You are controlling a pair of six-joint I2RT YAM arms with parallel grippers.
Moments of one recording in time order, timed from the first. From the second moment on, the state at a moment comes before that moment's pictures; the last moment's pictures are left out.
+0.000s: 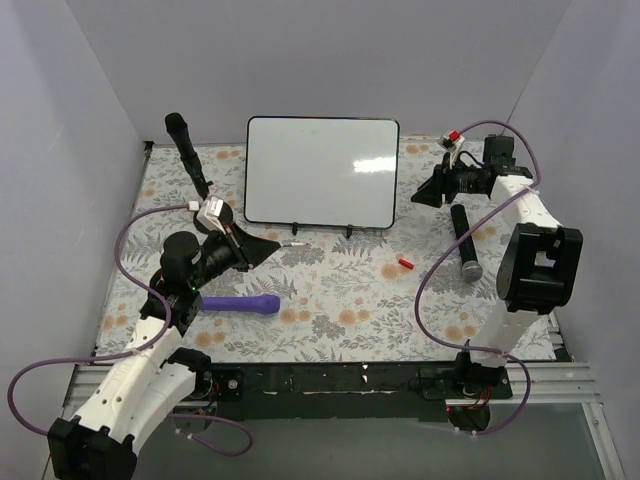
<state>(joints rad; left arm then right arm) -0.31 0.72 0.56 0.03 0.50 -0.77 -0.09 1.75 1.40 -0.58 -1.07 -0.56</state>
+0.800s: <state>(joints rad) -0.31 0.85 0.67 -0.03 0.47 -0.73 -0.01 2.25 1.59 0.29 -1.24 0.37</state>
